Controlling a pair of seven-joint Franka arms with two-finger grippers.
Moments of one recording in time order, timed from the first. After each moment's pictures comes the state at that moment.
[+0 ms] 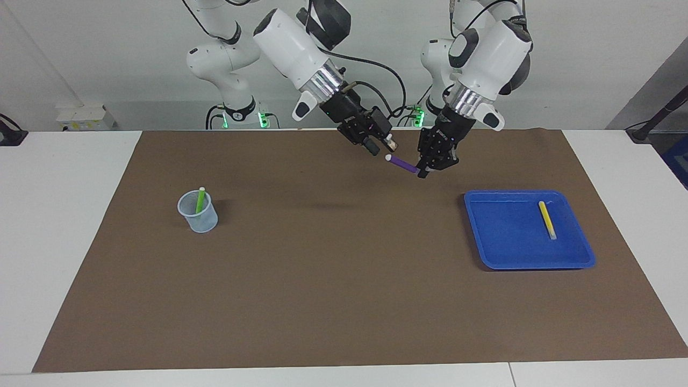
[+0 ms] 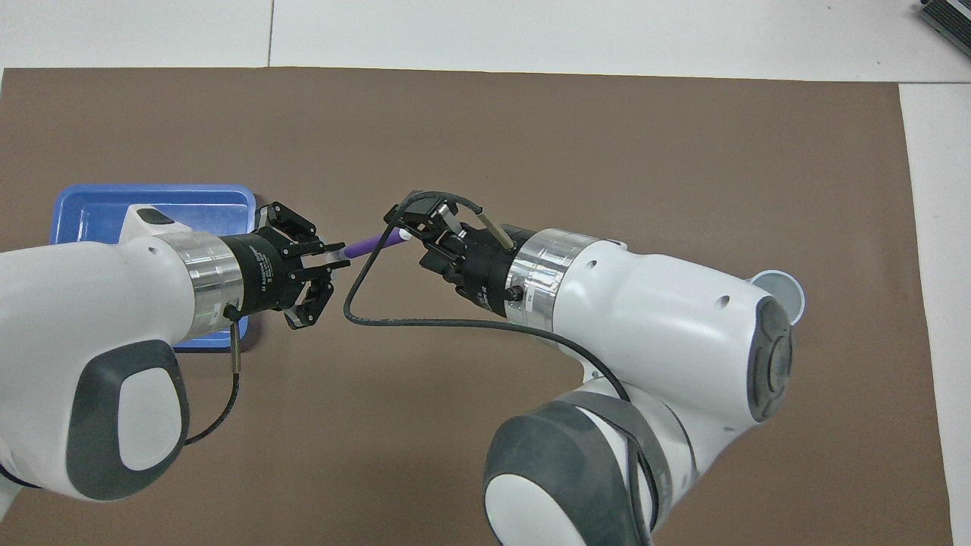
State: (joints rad) left arm -0.23 -0.19 -0.14 -2.13 -0.46 2.33 -1.86; right arm 0.57 0.07 0.07 -1.85 0.70 2.64 0.89
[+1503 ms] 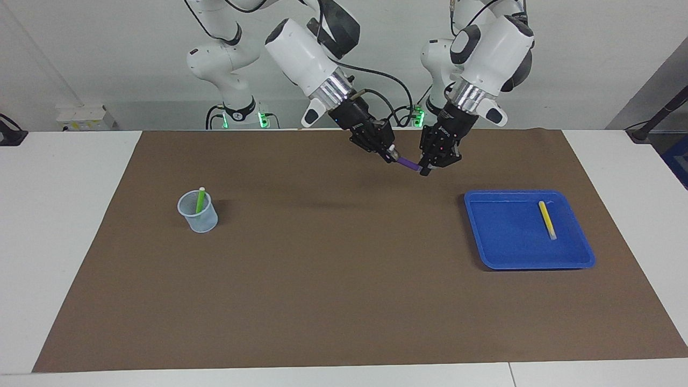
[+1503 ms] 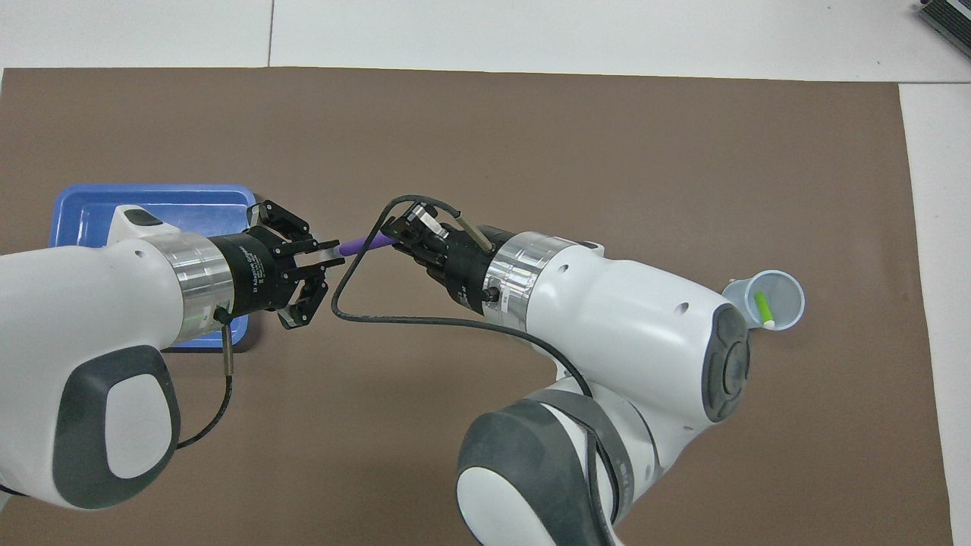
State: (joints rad) left arm -0.23 -0.20 -0.14 -2.13 -0.46 2.34 -1.86; right arm 0.60 0.10 0.07 -1.84 0.70 2.69 0.89
